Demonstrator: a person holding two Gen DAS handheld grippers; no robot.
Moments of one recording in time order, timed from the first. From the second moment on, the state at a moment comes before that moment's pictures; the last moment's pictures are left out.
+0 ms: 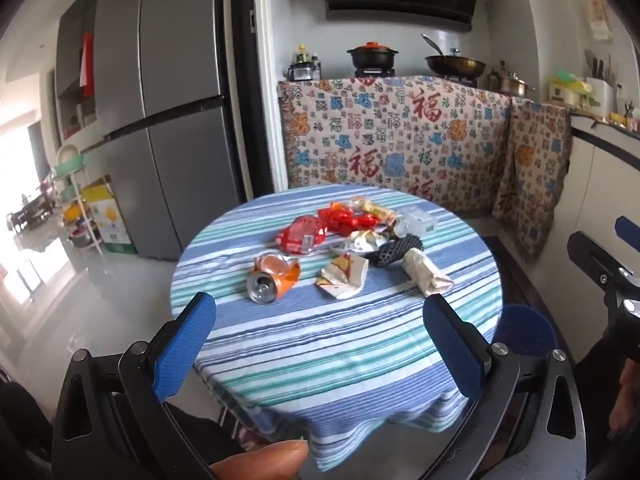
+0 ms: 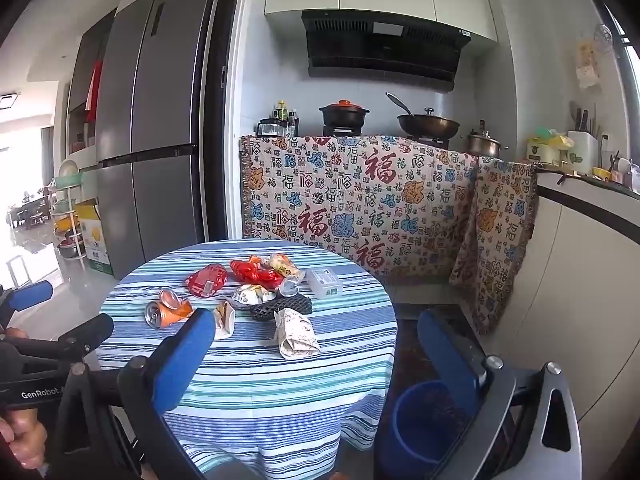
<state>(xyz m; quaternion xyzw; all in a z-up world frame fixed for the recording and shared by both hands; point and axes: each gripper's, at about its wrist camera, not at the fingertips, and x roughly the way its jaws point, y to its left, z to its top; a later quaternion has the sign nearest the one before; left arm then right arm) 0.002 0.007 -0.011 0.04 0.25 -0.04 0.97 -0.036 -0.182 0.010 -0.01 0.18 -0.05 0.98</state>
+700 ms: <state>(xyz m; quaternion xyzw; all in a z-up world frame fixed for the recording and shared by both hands) 0.003 0.000 -0.018 0.05 0.26 -0.06 0.96 -0.034 -0.182 0.009 -0.02 0.19 -0.05 0.98</state>
